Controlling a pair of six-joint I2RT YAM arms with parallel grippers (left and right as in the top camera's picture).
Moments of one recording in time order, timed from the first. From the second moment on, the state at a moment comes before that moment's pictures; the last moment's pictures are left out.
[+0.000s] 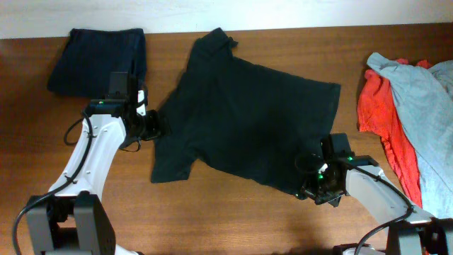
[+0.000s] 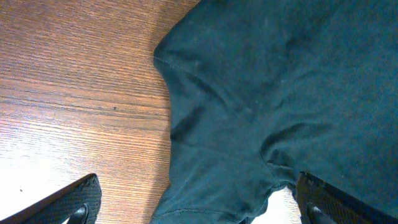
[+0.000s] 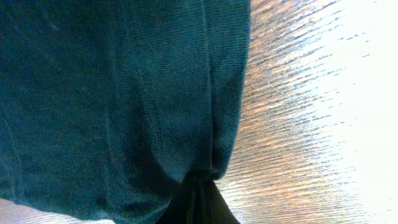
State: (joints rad) left arm -0.03 1.69 1.25 -0.87 0.08 -0.26; right arm 0.05 1.42 0.60 -0.72 -0.22 0.58
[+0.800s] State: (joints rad) left arm -0.03 1.69 0.93 -0.75 0.10 -0.32; right arm 0.05 1.42 0.60 -0.72 -0.22 0.56
